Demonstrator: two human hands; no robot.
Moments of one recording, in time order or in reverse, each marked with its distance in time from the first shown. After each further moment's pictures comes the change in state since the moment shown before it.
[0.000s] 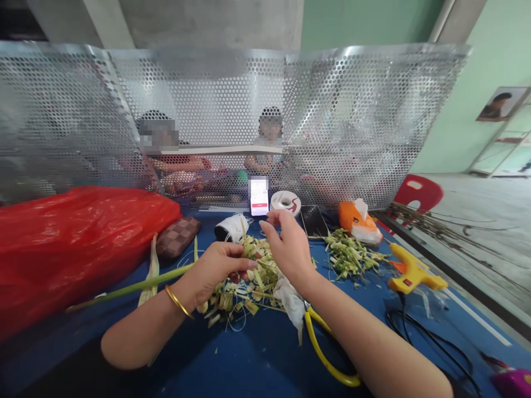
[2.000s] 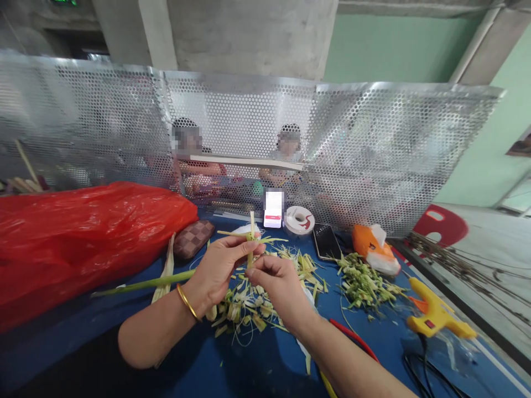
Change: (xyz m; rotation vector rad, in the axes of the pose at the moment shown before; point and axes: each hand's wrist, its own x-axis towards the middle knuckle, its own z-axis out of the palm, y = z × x) left_hand -0.003 0.012 -0.001 -0.605 0.280 0.185; right_hand -0.032 -0.031 0.022 0.564 -0.429 0.309
